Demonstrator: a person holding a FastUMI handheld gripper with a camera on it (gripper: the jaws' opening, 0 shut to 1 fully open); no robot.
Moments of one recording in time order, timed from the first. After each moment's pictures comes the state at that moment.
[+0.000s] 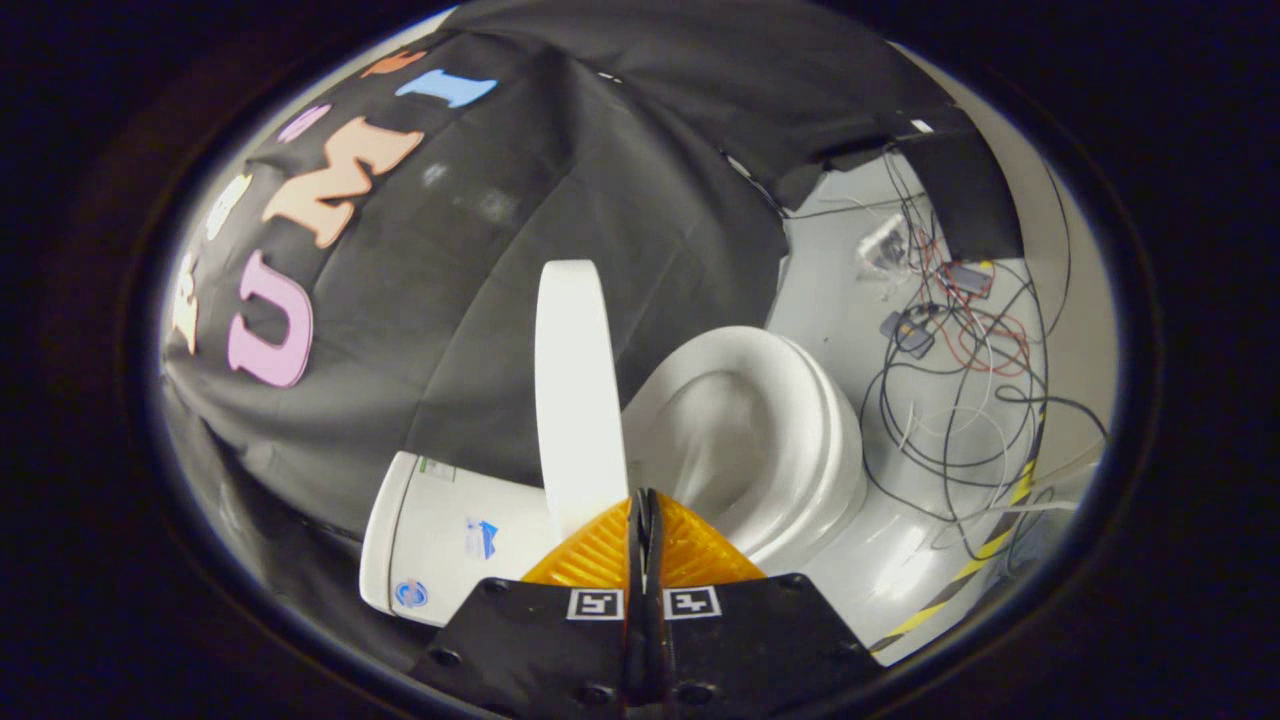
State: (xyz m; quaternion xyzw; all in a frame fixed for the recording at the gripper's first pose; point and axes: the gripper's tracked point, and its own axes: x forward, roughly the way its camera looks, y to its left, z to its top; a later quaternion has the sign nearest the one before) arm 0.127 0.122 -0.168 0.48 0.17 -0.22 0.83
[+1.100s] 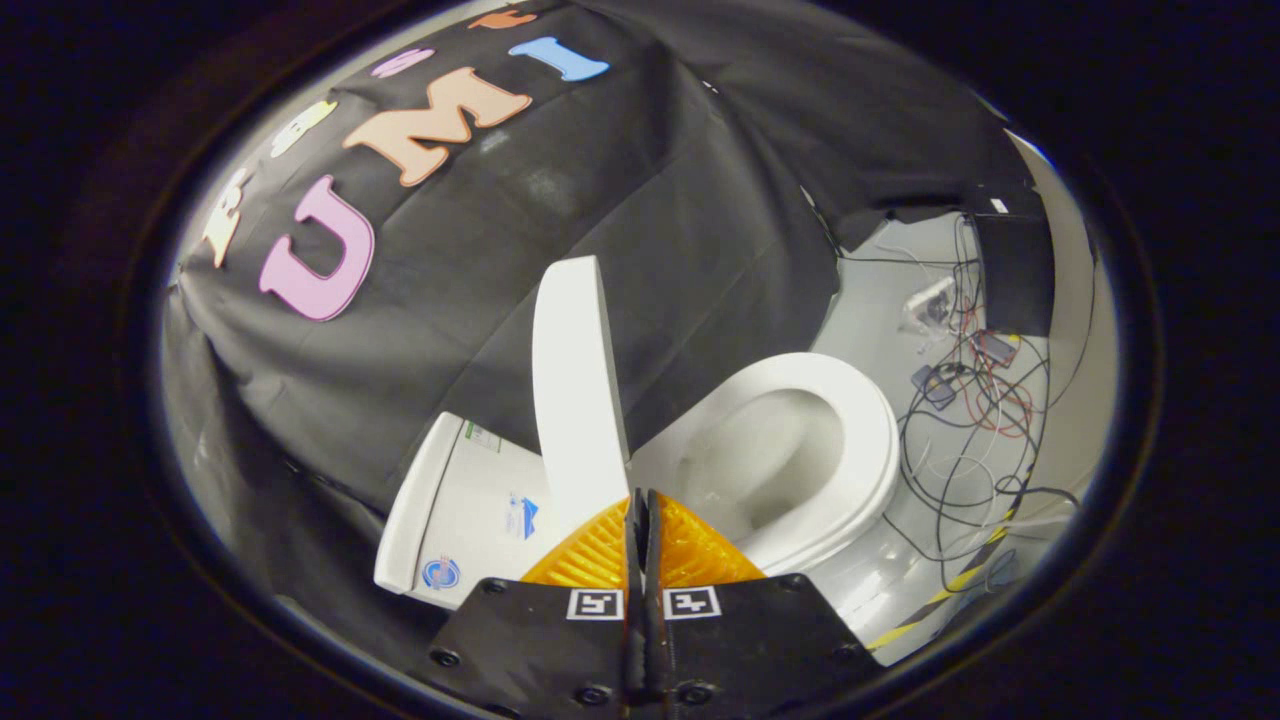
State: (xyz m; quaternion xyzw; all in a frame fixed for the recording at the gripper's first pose) arm 0.154 0.176 -0.096 0.40 0.18 -0.20 0.88
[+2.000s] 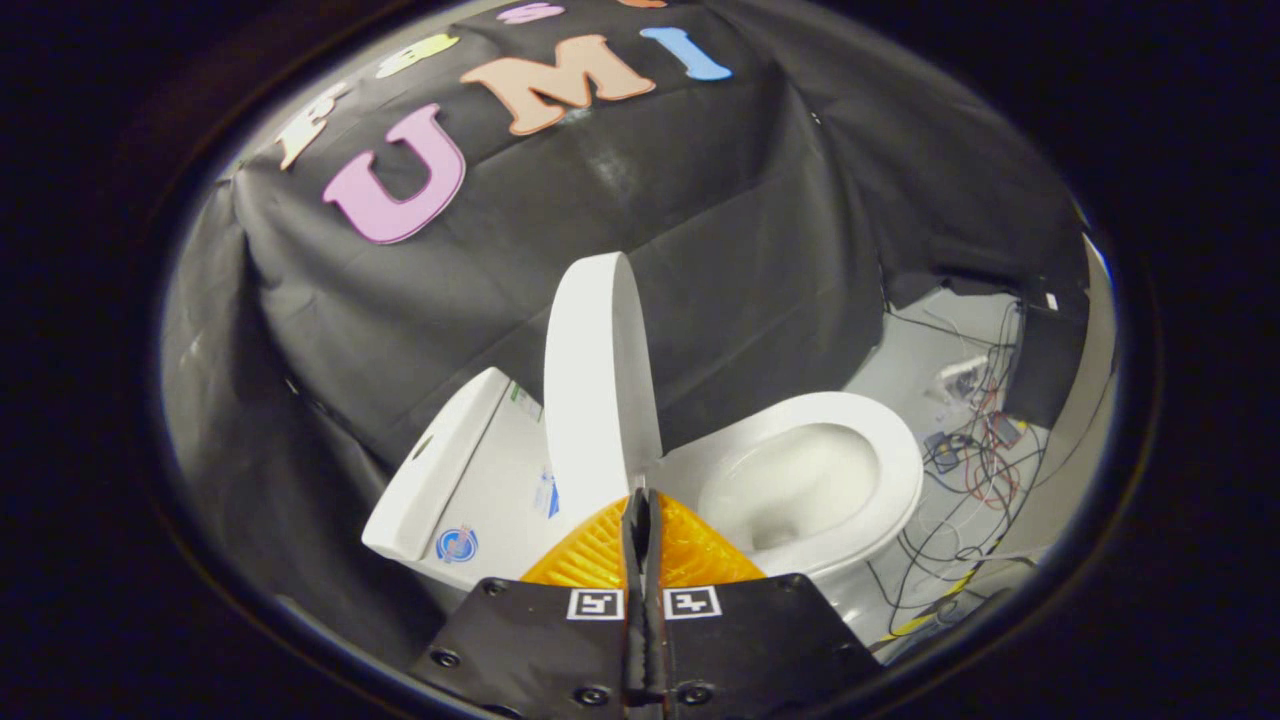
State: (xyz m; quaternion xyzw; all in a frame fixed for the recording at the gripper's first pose) arm 0.181 0.232 -0.054 0.28 0.20 -0.16 0.93
